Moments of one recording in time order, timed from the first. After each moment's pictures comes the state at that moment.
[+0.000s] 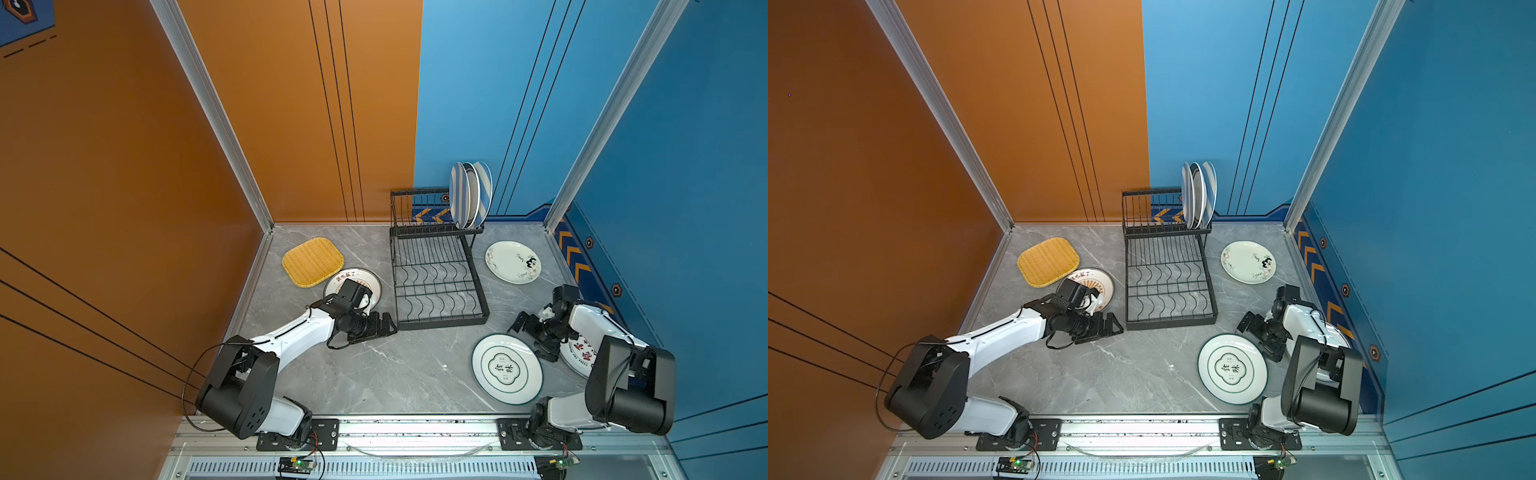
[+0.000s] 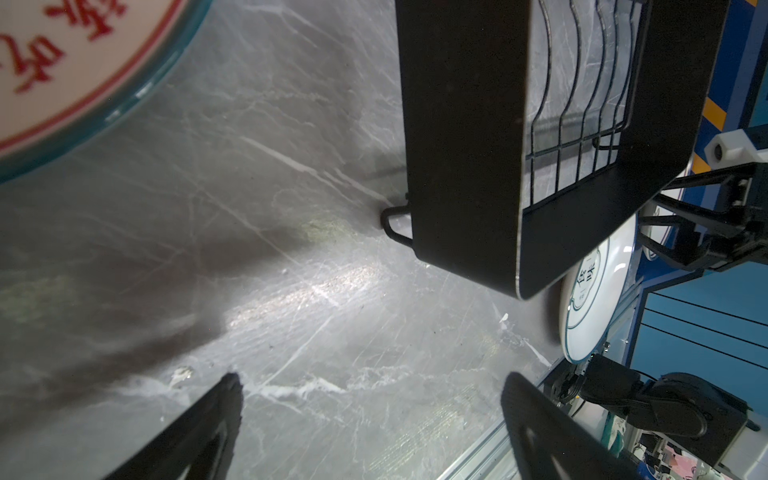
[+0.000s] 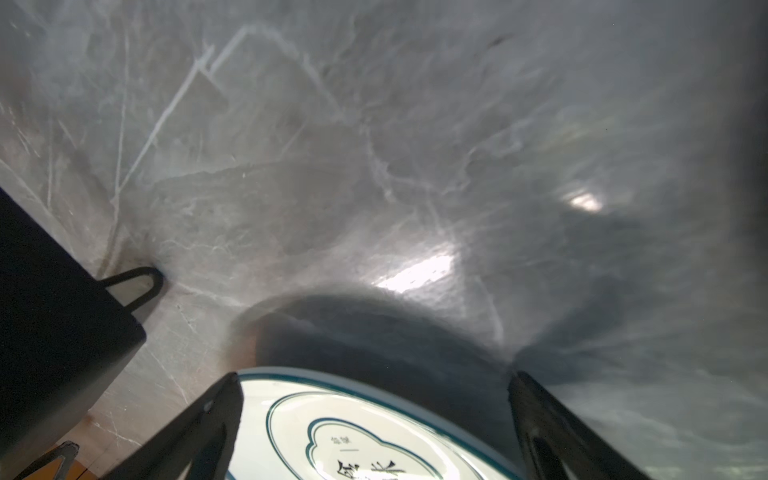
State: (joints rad) left arm -0.45 1.43 0.78 -0.45 0.45 -0.57; right arm -0.27 1.43 0.76 -0.83 -0.32 0.37
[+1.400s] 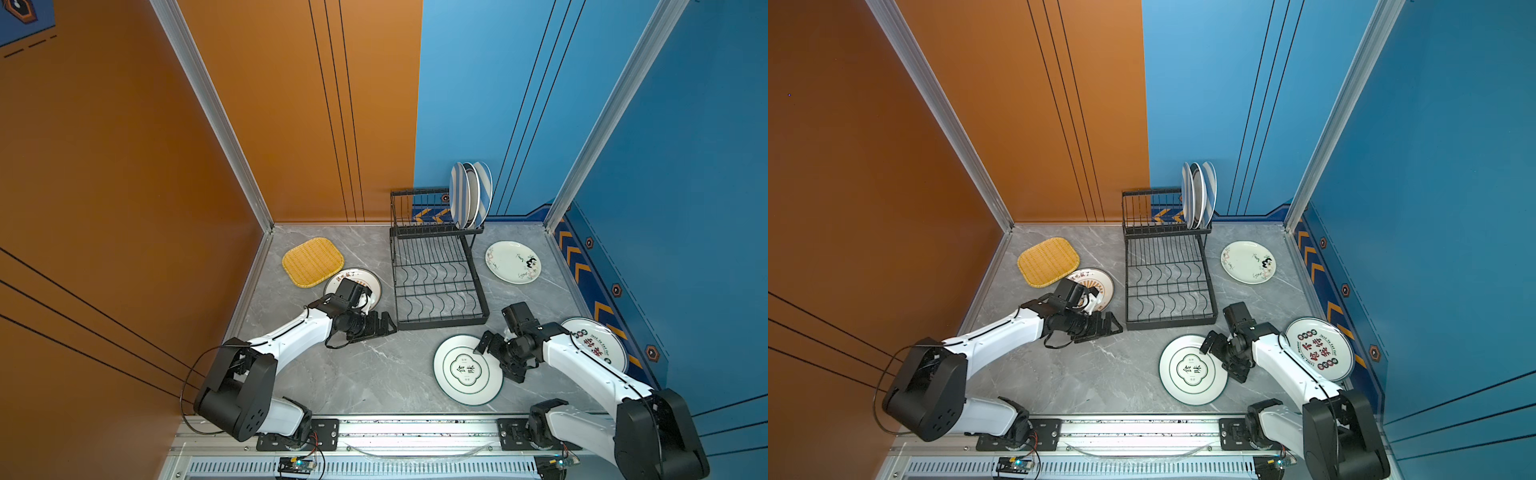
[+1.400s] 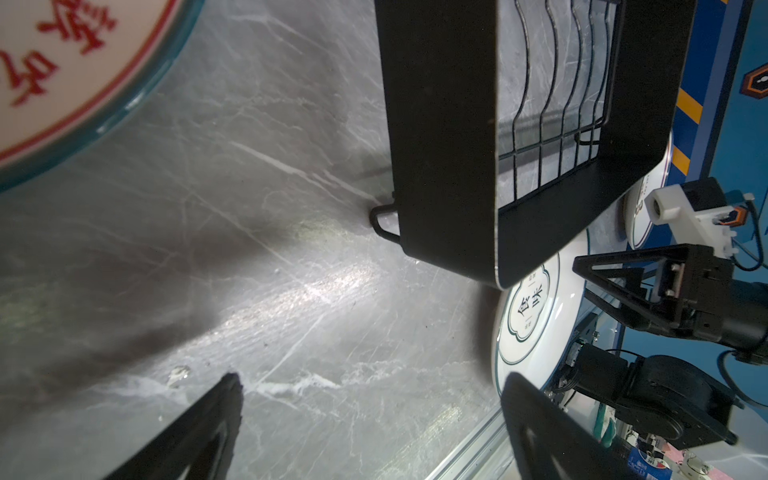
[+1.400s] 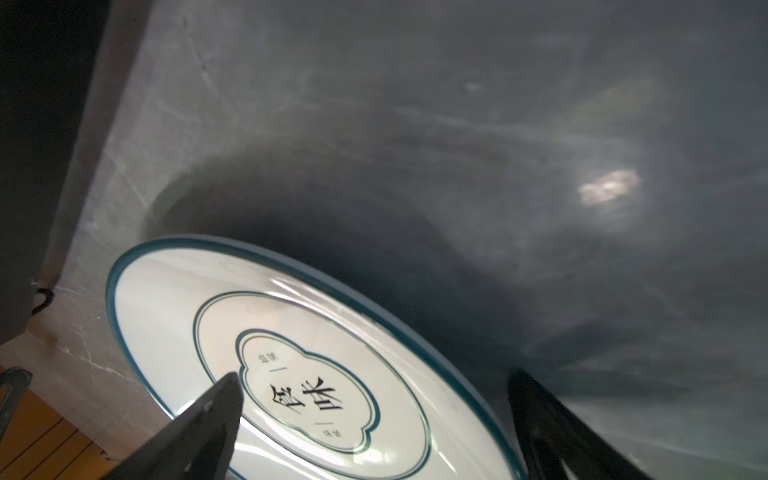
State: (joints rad) left arm -0.43 1.42 0.78 -0.45 0.49 -0.54; right arm 0.28 1.17 0.56 -0.74 -0.29 0.85
